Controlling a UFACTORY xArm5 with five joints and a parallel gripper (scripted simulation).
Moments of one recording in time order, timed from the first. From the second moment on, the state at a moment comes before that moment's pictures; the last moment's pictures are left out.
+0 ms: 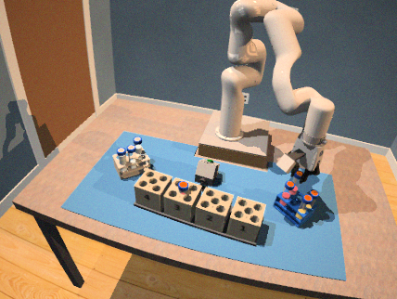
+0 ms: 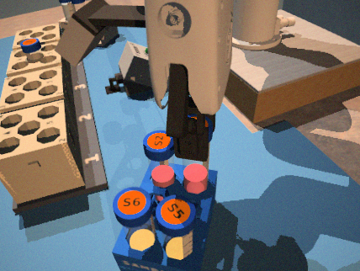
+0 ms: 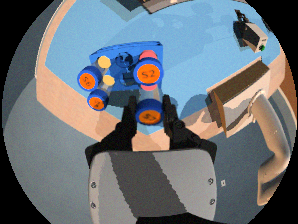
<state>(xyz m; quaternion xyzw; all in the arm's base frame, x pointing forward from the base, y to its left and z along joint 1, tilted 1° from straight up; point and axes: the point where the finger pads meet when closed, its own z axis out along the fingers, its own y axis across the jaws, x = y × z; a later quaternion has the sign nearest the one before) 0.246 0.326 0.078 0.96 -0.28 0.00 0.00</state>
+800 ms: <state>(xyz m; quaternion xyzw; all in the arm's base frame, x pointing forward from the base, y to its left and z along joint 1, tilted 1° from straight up) 0.246 0.327 0.118 0.96 -0.28 0.00 0.00</state>
